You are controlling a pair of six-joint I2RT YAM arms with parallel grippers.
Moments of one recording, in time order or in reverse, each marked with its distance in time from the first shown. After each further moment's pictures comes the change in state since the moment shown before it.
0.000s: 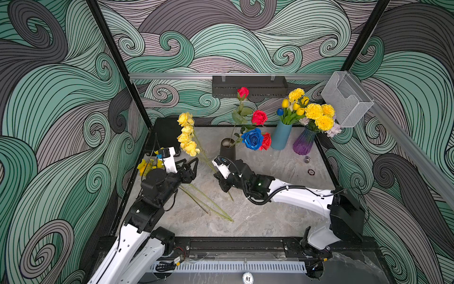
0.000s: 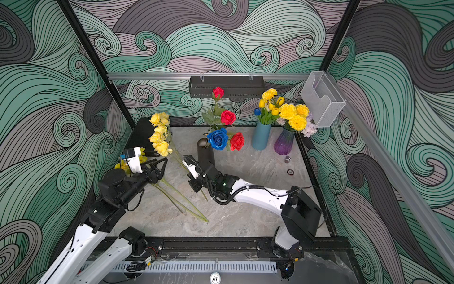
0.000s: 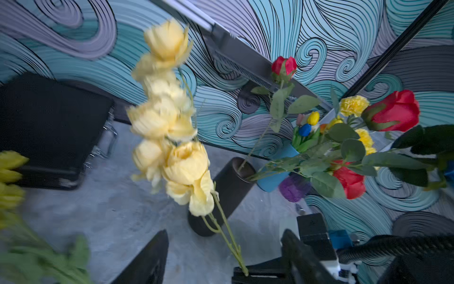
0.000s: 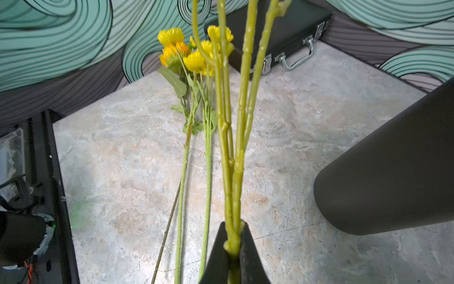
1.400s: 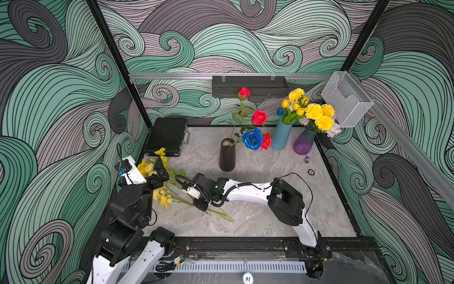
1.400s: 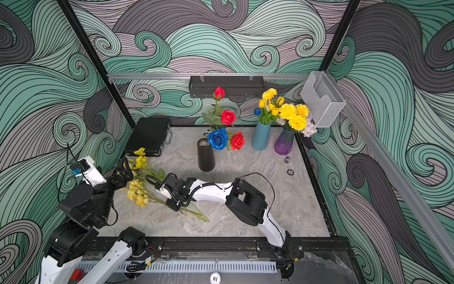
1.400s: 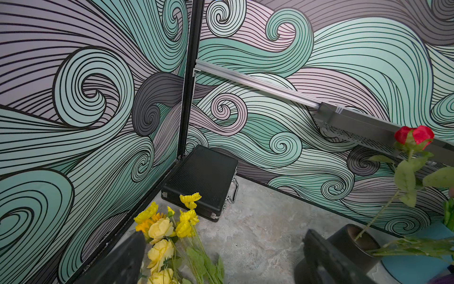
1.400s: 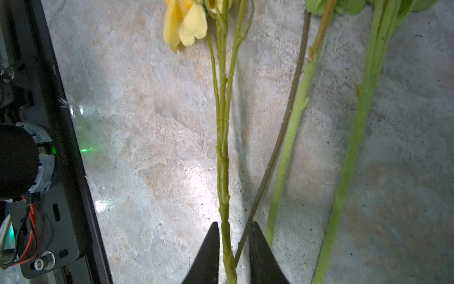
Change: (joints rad) left arm 0.000 -0.106 0.168 -0.257 -0.528 0.188; right arm 0.153 0.538 0.514 -0.425 -0.210 -0.059
